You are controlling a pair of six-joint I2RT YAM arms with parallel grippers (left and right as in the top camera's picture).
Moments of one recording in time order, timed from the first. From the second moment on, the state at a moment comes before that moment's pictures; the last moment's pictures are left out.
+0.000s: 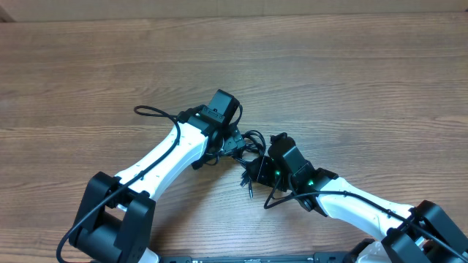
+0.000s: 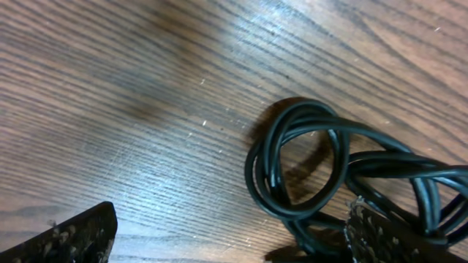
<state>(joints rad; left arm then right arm) -0.52 1.72 1.14 -0.79 -0.01 -0.96 0.68 1.48 0.55 0.05 -0.20 1.00</state>
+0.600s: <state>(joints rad) -0.52 1.72 1.14 -0.79 -0.01 -0.96 0.71 1.51 0.55 0.10 -0.19 1.03</state>
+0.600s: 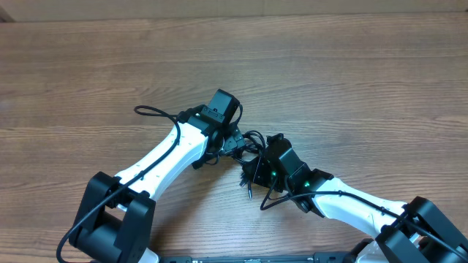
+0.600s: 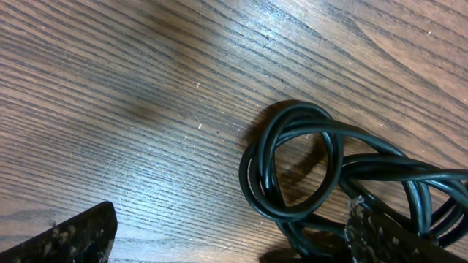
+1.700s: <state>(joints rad) -0.52 1.72 1.14 -0.87 0.10 -0.95 0.71 1.51 0.55 0.10 -0.17 1.03</state>
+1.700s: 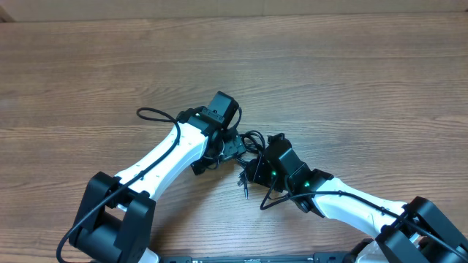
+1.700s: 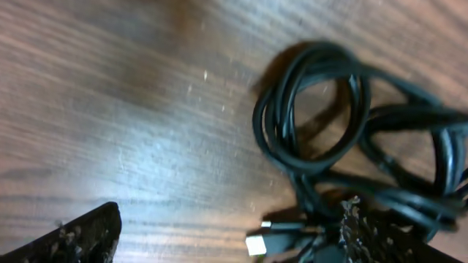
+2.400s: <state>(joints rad) -0.54 1.72 1.14 -0.79 0.07 -0.86 0.71 1.50 0.55 0.09 -0.17 1.02</state>
